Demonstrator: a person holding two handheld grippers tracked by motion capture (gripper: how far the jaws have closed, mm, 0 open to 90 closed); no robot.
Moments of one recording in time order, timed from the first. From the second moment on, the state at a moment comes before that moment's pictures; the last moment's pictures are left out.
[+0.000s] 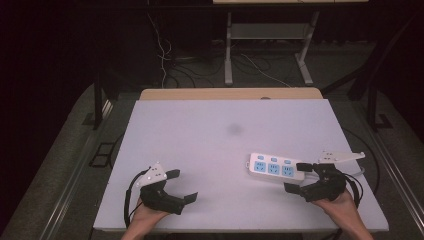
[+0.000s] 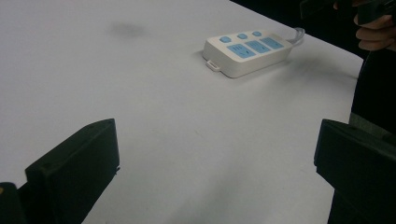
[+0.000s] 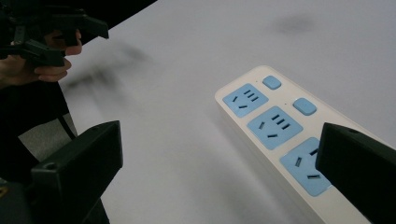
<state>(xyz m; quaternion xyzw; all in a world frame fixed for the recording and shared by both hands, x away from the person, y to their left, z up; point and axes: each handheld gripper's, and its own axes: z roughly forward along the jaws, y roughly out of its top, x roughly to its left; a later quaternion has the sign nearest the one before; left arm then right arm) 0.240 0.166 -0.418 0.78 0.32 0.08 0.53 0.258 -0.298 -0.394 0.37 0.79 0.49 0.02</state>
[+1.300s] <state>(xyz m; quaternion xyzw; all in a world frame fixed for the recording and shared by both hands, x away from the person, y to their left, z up) 0.241 0.167 -0.419 0.78 0.32 0.07 0.53 0.295 -0.300 -0.369 0.36 0.84 0.41 0.01</state>
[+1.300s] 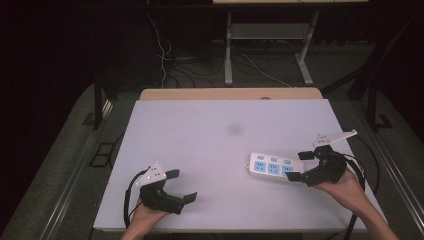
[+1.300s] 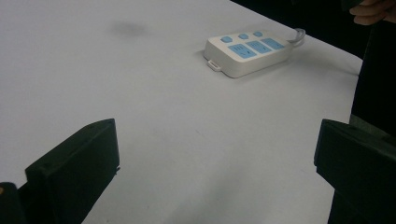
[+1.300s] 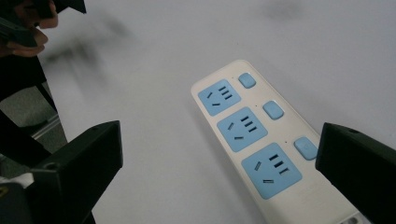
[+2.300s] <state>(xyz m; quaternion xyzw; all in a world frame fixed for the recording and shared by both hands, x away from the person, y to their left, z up) 0.241 0.166 -0.420 0.78 0.32 0.07 0.52 0.336 -0.289 -0.377 0.36 0.87 0.34 -0.02</state>
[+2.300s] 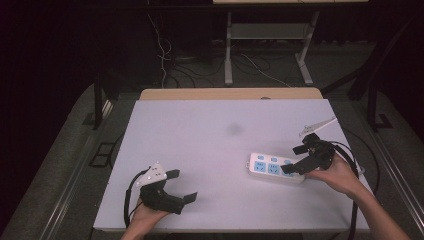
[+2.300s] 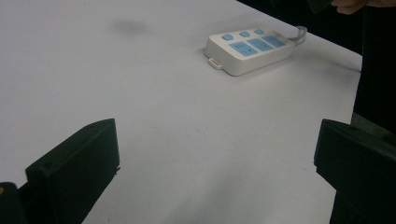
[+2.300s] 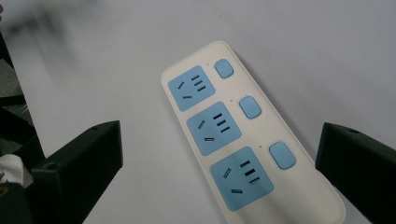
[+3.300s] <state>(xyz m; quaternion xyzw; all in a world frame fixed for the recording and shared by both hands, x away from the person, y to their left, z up) 0.242 0.164 -0.420 0.79 0.32 0.08 0.52 0.357 -0.314 -0.387 0.37 0.86 0.36 -0.03</state>
